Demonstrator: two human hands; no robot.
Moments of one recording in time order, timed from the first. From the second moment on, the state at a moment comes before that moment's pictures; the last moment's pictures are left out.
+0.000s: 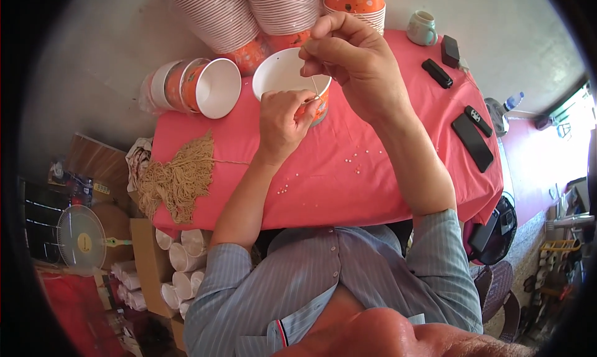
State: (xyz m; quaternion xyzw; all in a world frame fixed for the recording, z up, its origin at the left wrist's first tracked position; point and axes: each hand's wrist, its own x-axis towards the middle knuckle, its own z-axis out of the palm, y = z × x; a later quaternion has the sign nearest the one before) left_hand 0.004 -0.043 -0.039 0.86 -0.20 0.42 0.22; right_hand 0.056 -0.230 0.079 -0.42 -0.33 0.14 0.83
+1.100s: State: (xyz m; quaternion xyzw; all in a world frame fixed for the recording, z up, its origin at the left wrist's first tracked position) left_hand 0.007 -0.040 -0.050 0.87 -0.16 0.42 0.18; right_hand 0.049 -0.253 0.086 -0.29 -0.37 0.18 0.86
